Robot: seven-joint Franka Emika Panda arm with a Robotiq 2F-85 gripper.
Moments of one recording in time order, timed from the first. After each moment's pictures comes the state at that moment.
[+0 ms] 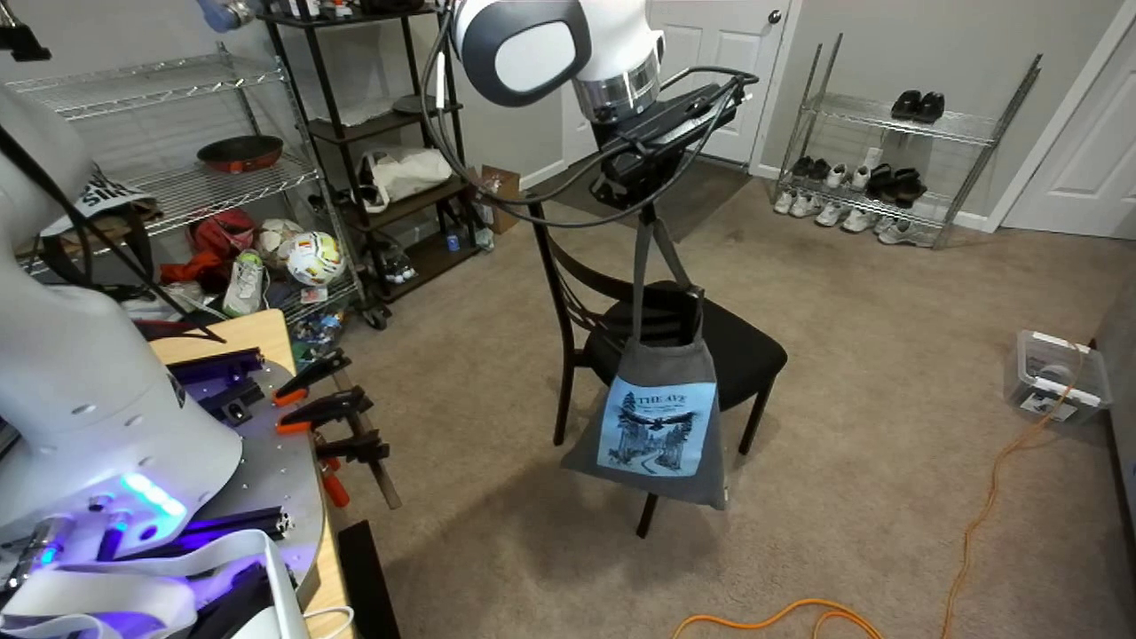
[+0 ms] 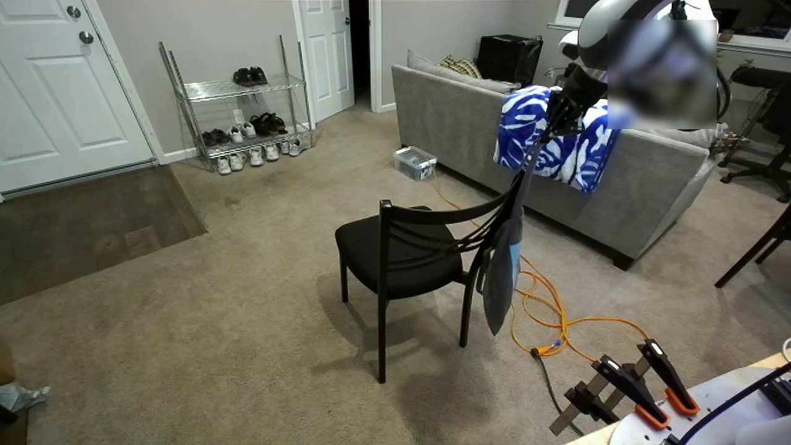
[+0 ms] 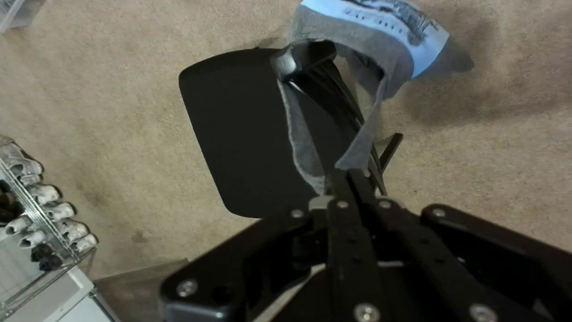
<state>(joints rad) -0.37 0.13 0.28 -2.29 0.20 2.82 -1.69</state>
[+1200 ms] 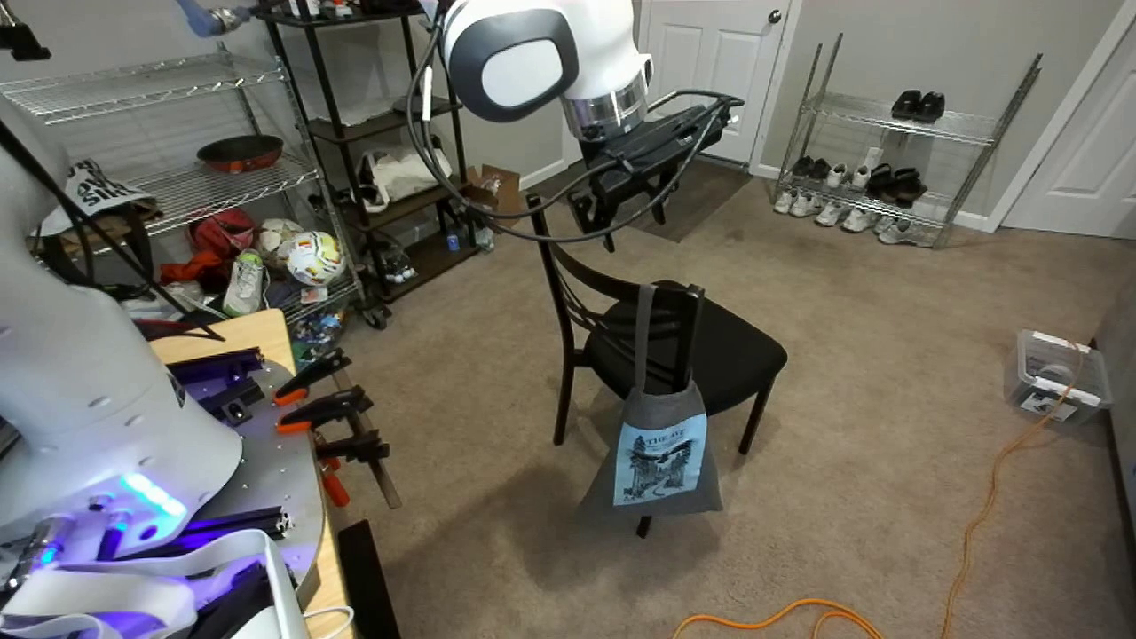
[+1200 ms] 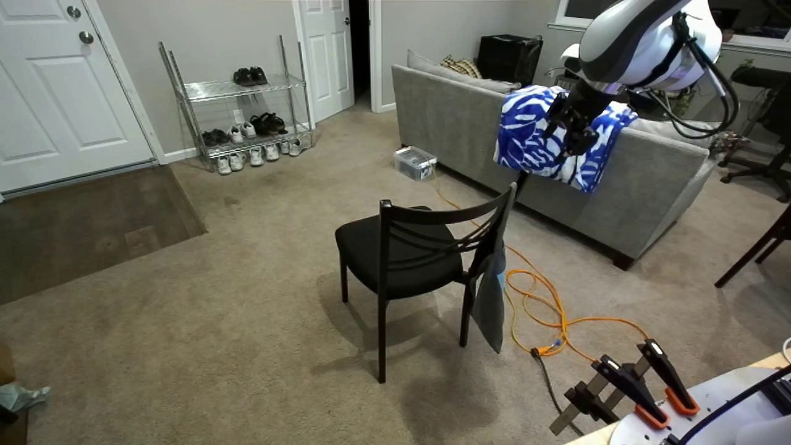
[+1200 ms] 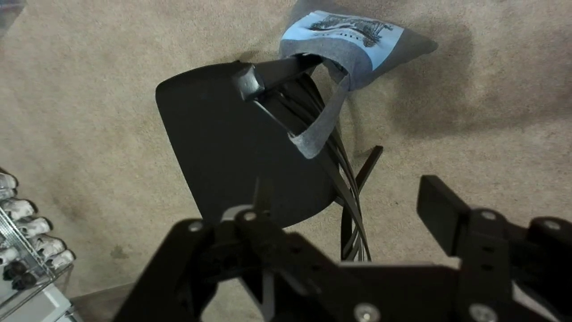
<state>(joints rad) -0.17 0.13 0.07 -2.34 0.20 2.82 -1.70</state>
